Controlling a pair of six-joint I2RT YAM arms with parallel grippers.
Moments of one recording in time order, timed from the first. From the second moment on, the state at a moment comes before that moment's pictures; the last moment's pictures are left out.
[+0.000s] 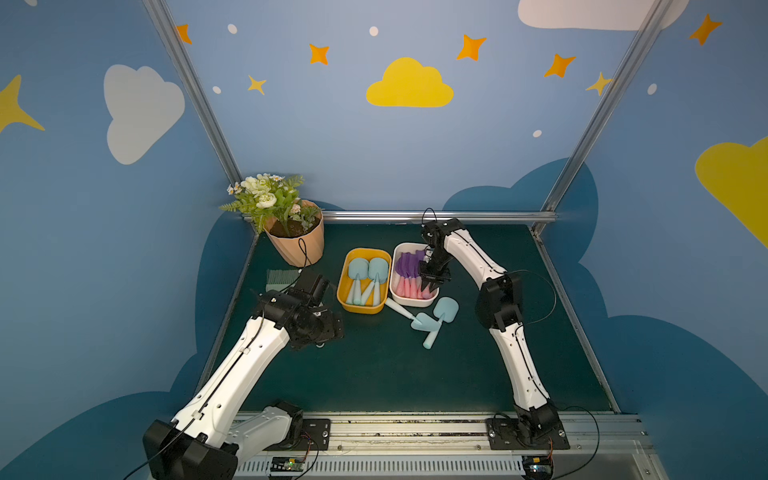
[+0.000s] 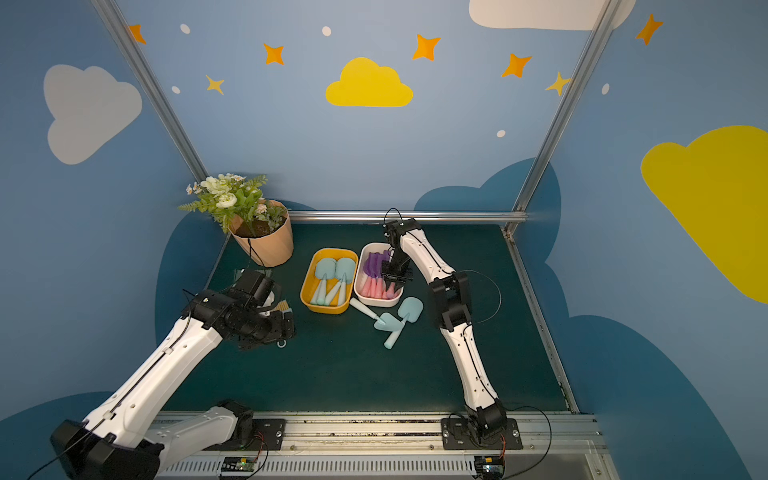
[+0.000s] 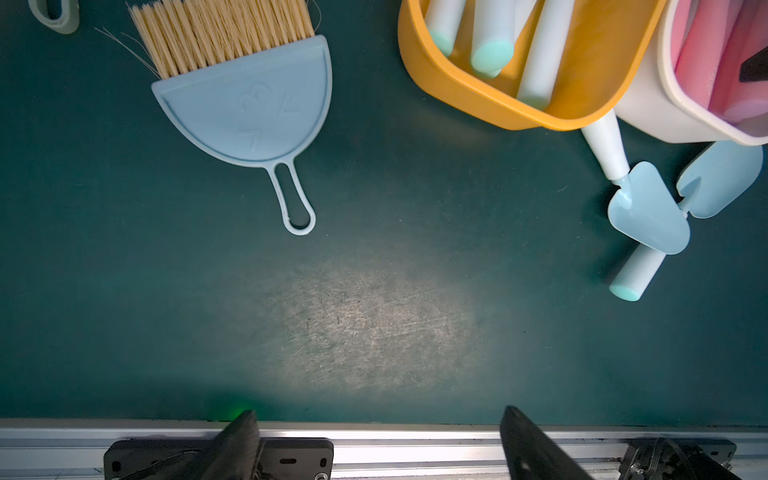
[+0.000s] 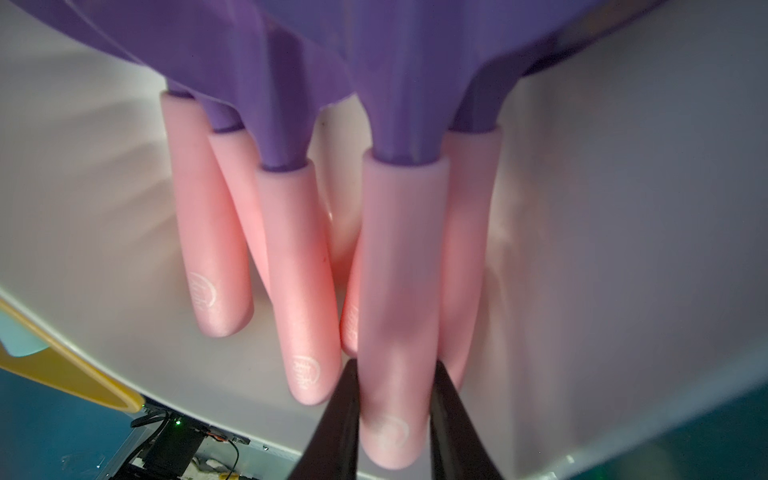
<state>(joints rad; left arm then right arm) -0.36 1.11 1.09 -1.28 0.05 -0.58 0.48 2.54 2.46 -1.56 -0.31 0.43</state>
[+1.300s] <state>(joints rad) -0.35 1.08 1.15 -1.33 0.05 -0.57 0.48 2.31 2.50 -1.57 -0.25 0.43</state>
